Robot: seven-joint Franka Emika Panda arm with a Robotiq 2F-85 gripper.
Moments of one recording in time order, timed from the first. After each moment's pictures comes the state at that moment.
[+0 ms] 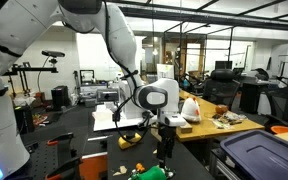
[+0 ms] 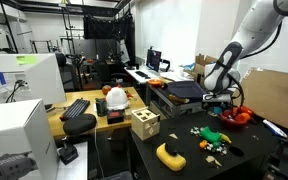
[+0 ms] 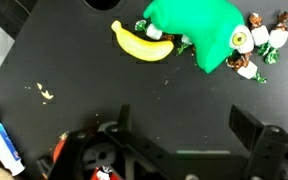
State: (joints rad) arm -0.03 0.75 -0.34 -2.01 0.03 2.65 0.76
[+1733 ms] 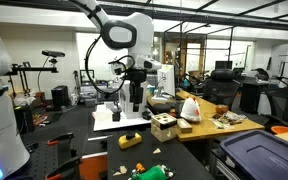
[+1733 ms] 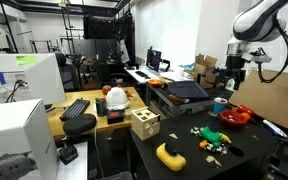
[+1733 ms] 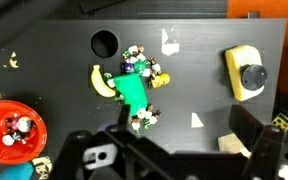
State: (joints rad) arm -0.10 -0.05 -0.20 -2.45 0.12 2.32 -0.06
